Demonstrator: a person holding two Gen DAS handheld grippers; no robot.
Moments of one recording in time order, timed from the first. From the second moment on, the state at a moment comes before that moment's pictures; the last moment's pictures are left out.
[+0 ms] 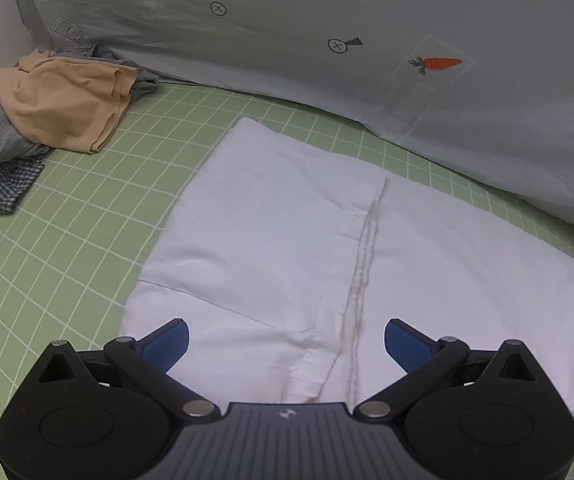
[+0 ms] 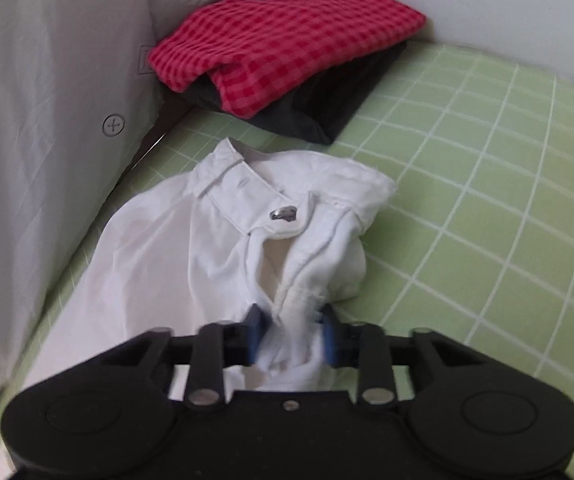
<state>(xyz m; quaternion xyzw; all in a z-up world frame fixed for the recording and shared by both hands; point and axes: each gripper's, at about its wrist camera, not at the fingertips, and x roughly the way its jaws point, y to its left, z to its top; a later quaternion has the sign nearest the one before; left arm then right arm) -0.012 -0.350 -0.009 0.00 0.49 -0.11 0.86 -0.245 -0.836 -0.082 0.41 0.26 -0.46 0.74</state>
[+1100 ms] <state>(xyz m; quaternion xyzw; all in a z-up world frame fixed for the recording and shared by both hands) 0.051 -0.238 -0.043 -0.02 0.50 -0.11 0.86 -0.060 -0.554 -0.052 -0.01 0.41 -0.21 0.89</state>
